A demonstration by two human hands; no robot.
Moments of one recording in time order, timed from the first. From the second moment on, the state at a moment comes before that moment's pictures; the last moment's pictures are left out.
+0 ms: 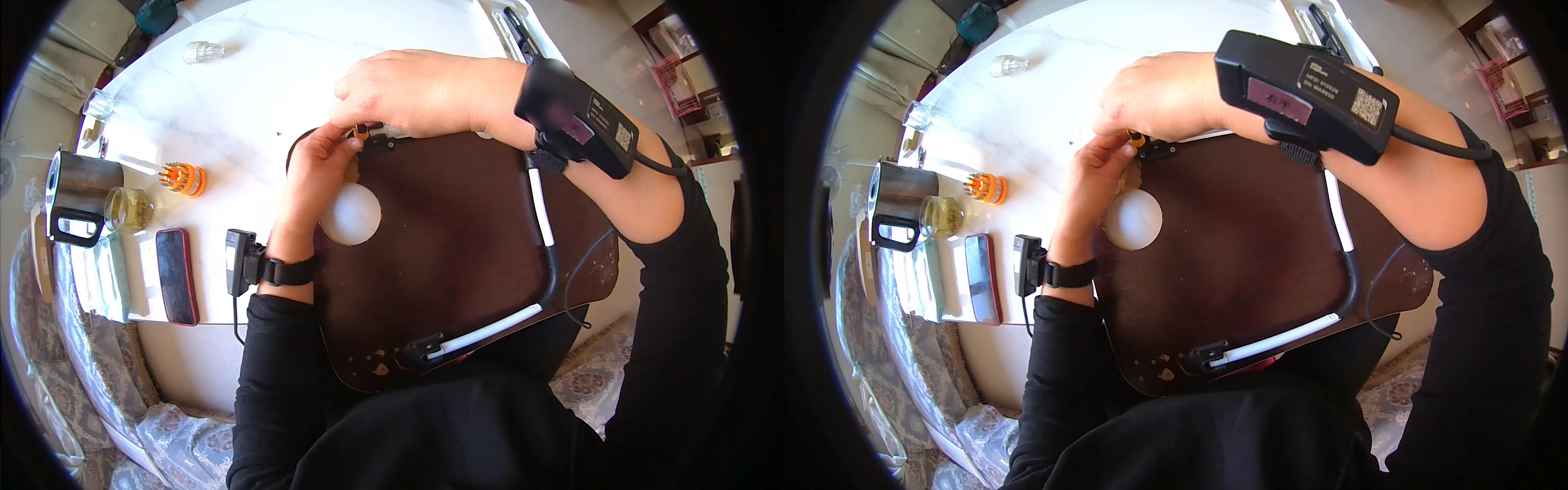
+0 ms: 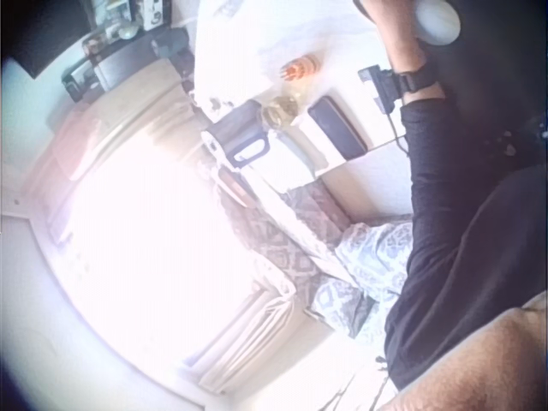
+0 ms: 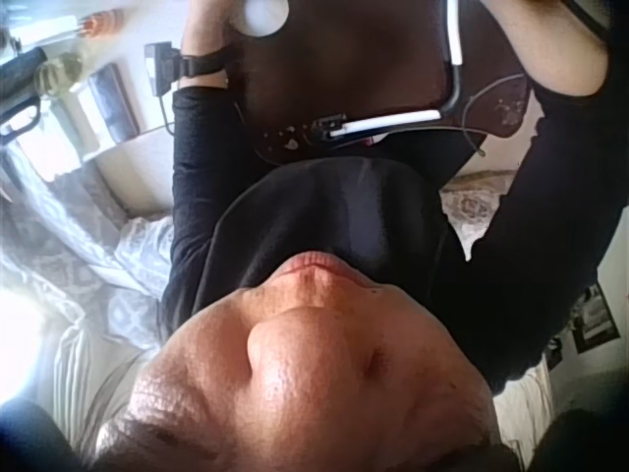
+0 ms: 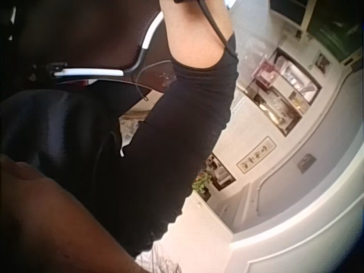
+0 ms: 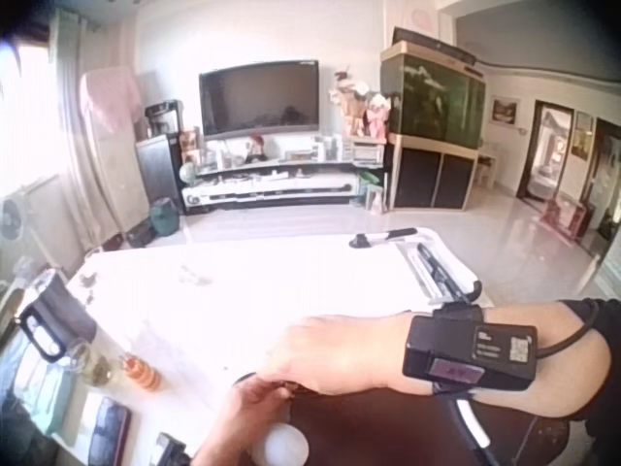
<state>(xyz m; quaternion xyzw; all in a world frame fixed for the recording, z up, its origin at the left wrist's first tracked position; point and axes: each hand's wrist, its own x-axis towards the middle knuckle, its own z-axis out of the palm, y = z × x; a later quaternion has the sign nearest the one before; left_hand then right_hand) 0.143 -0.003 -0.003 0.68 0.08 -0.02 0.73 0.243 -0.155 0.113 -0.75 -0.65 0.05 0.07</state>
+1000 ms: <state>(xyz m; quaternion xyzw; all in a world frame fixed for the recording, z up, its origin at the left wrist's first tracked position) 0.144 -0.004 -0.002 0.71 0.07 -0.01 0.70 0.227 -0.149 0.120 -0.76 -0.62 0.05 0.17</state>
